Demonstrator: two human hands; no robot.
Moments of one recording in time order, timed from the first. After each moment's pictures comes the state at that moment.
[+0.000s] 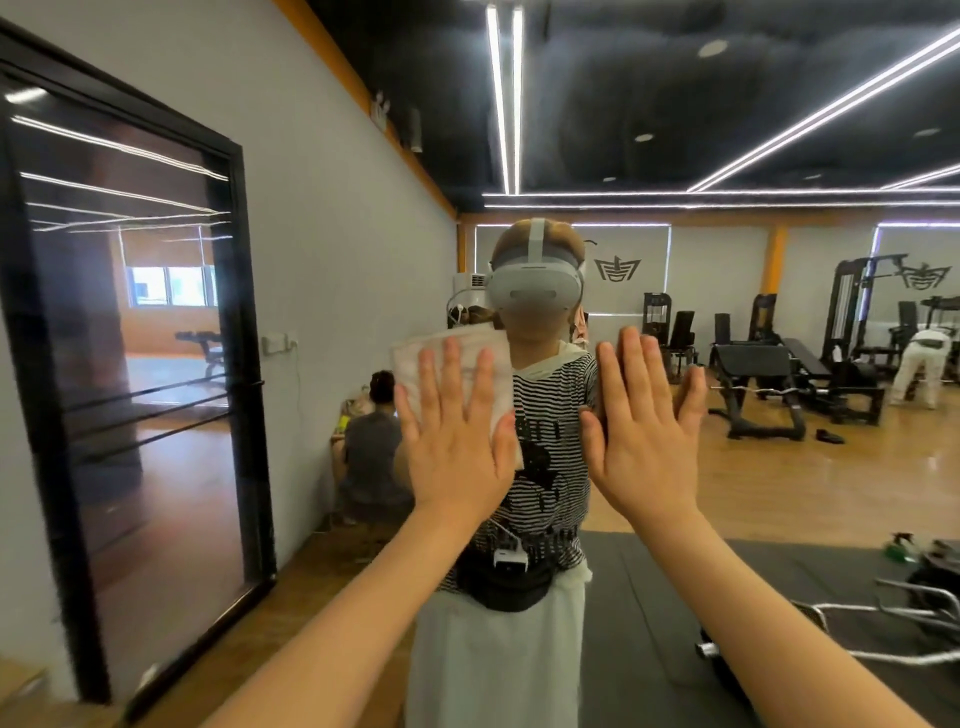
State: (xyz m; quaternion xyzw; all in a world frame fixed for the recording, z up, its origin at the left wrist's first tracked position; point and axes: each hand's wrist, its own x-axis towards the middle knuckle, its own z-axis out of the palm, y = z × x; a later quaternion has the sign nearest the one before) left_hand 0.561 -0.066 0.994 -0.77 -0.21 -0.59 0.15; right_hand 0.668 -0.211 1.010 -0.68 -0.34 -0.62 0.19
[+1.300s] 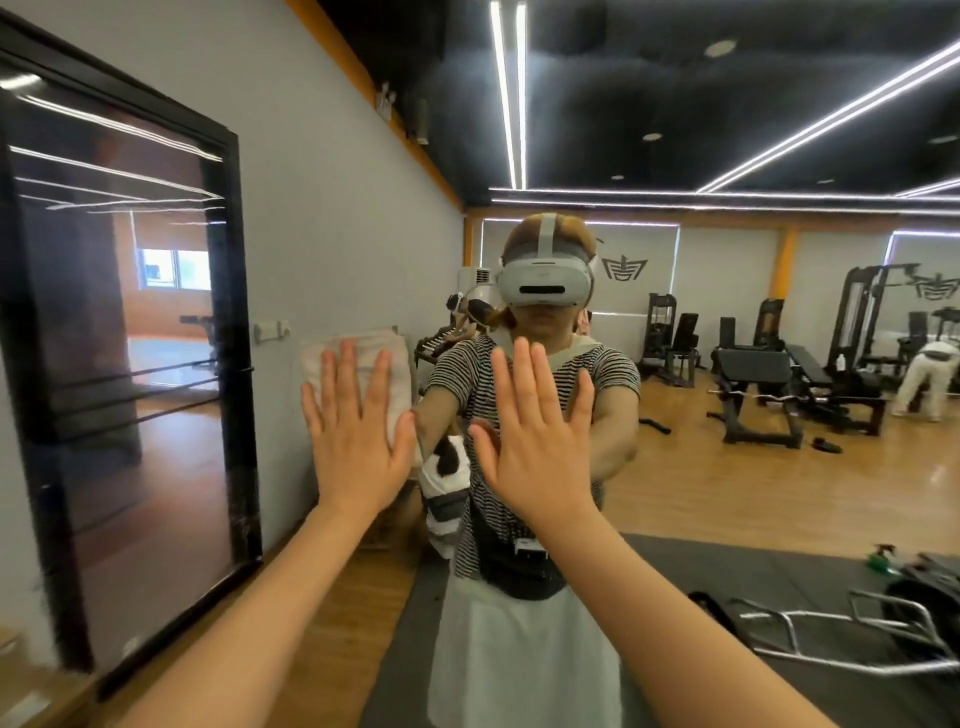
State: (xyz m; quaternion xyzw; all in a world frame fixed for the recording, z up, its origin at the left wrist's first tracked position) left_hand 0.558 -0.078 1.000 -0.76 -0.24 -0.59 0.14; right_hand 0.671 -0.226 1.013 -0.69 -0.38 -0.60 0.14
